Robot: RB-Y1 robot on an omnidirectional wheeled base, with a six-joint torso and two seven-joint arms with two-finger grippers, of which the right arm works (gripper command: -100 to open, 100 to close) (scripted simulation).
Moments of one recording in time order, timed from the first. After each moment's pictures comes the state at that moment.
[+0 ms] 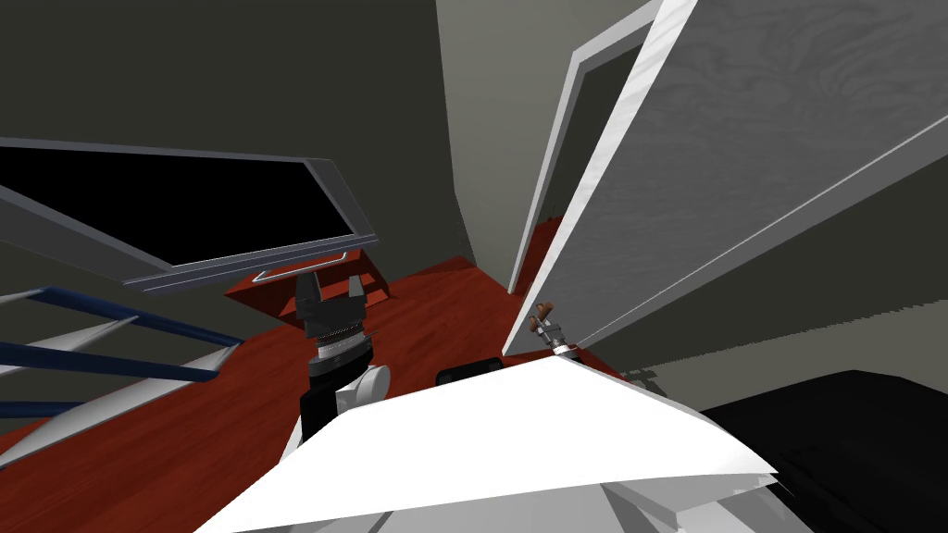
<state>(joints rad) 0.24 -0.58 0.49 -0.84 -0.61 -1.09 -1.70</state>
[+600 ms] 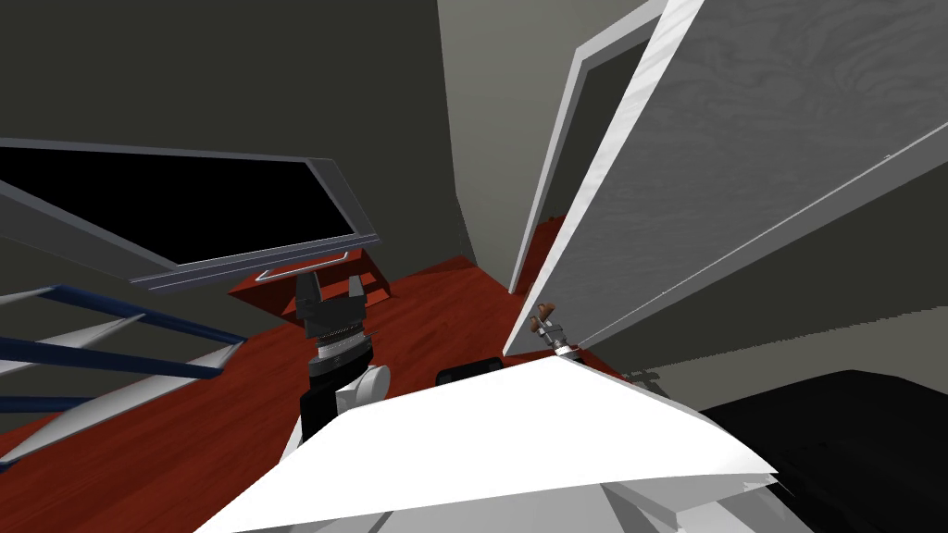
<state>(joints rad) 0.24 -0.59 0.49 -0.84 -0.61 -1.10 -1.70</state>
